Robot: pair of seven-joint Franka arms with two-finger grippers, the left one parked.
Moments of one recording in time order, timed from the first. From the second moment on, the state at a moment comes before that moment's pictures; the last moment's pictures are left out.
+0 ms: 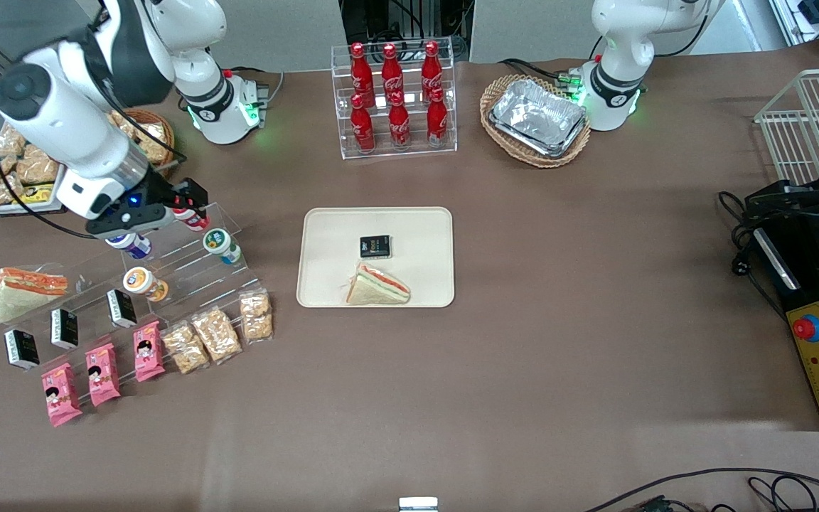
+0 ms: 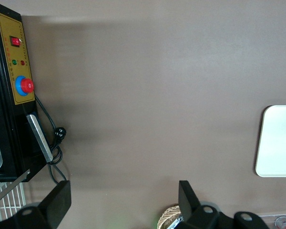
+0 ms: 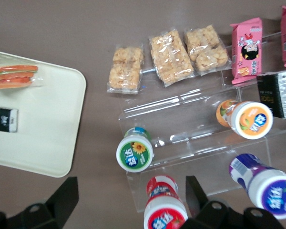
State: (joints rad) arm 0.16 -0.27 0.01 -2.31 0.03 2.05 -0.03
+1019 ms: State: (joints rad) arm 0.18 -0.15 0.01 -2.52 0.03 2.41 -0.04
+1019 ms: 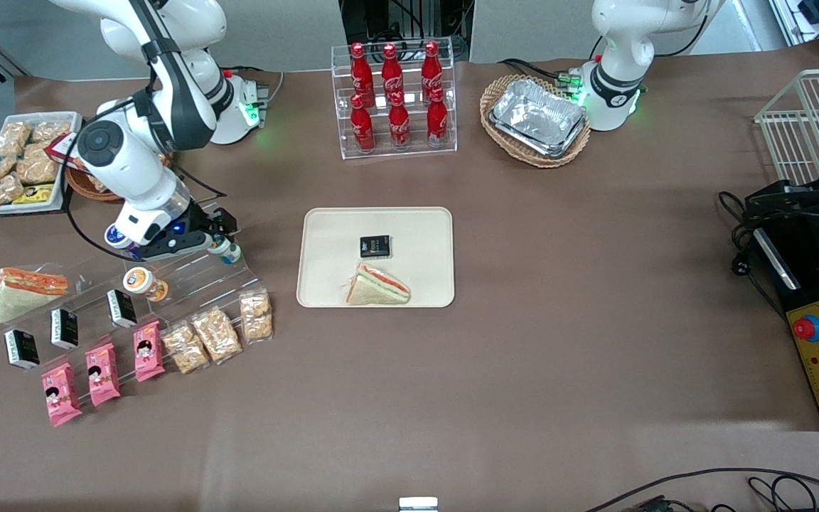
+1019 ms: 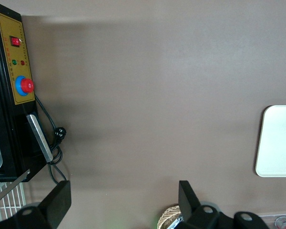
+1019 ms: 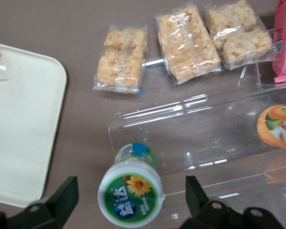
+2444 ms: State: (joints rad) arm 0.19 -0.14 0.01 -2.58 0.03 2.50 -0.04
